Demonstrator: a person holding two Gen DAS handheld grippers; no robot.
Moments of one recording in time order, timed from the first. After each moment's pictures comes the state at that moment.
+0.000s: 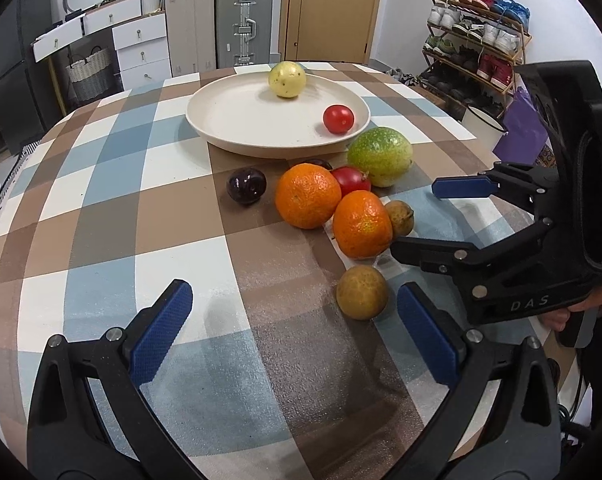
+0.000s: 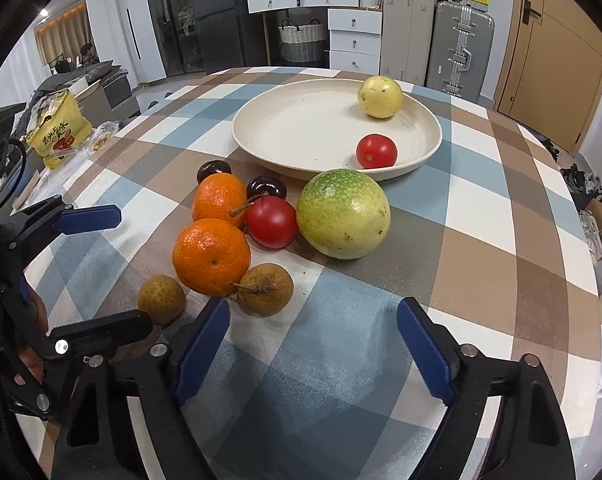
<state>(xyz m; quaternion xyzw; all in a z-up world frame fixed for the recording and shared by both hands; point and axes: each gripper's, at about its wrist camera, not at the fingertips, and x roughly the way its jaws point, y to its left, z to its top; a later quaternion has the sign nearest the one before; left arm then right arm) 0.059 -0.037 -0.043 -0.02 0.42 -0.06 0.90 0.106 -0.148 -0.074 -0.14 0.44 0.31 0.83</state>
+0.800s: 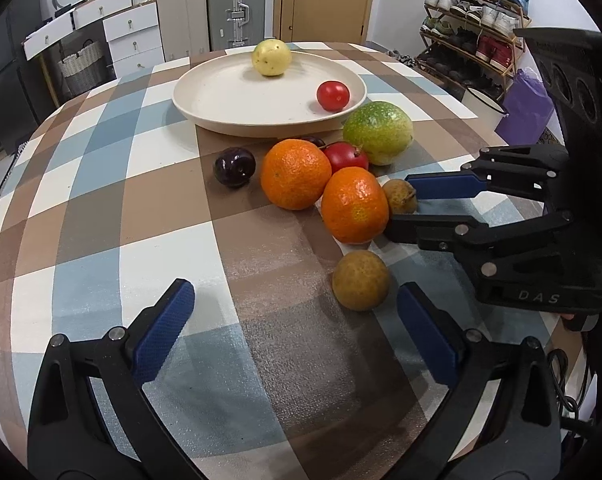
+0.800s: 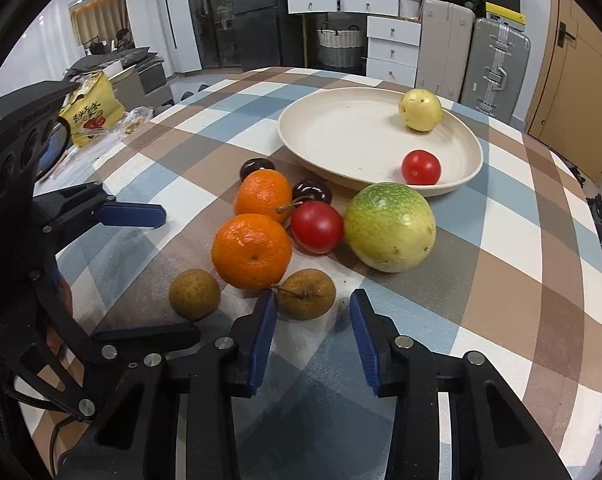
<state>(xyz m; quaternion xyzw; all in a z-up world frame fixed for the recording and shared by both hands) 0.068 -0.043 -0.054 -0.01 0.45 -0.07 0.89 0.095 -0.137 -0.071 -0.16 0.42 0.37 0.82</state>
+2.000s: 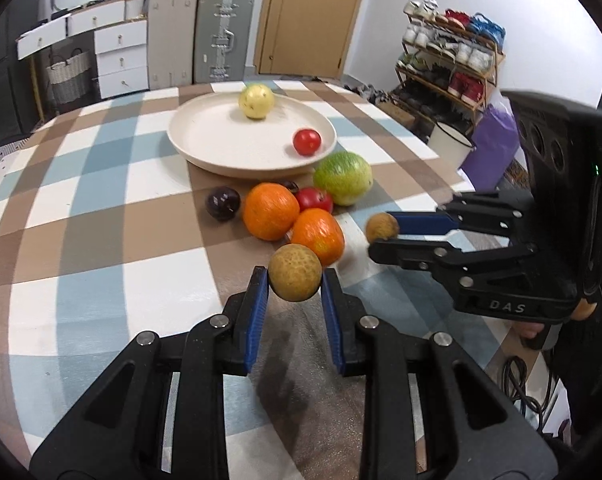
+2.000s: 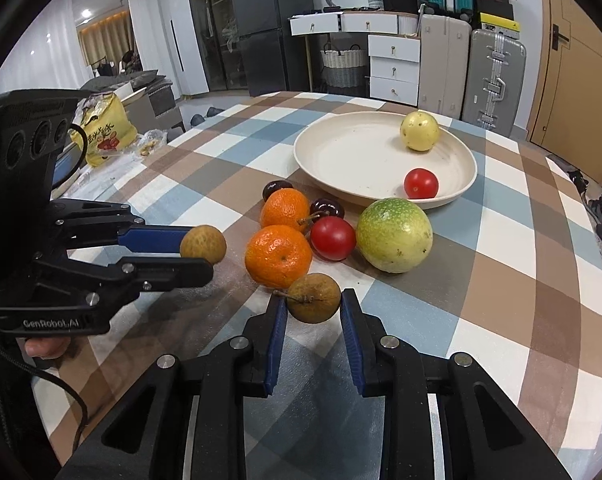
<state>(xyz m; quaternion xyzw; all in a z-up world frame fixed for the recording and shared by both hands) 0.039 -0.027 -0.018 -0.06 0.39 -0.12 0.91 0.074 -0.154 -0.051 -0.12 0.39 0.38 0.83</state>
